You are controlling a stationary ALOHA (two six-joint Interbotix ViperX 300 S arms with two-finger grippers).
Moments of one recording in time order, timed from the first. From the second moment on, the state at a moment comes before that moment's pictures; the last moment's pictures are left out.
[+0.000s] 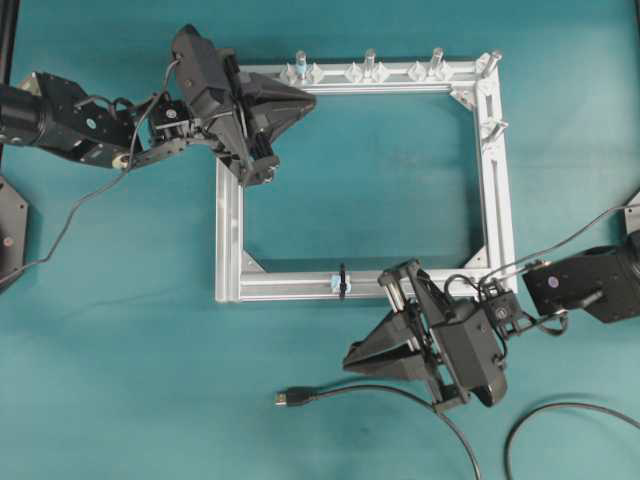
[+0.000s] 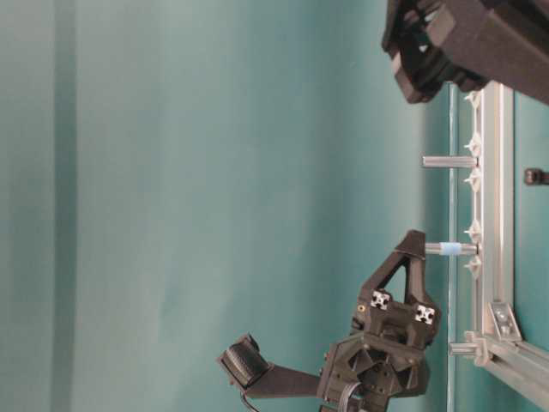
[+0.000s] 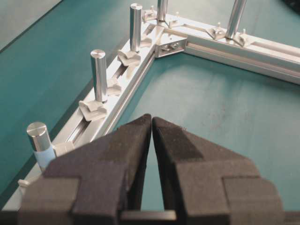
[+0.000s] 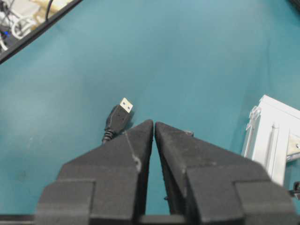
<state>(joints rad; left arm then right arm) 0.28 0.16 0.84 -0.11 -0.78 0.00 0.28 0.16 0.84 -0.11 -0.78 0.00</state>
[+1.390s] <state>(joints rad) 0.20 0.02 0.81 -0.07 -0.43 -0.01 0.29 0.18 0.77 -0.09 -0.58 0.28</state>
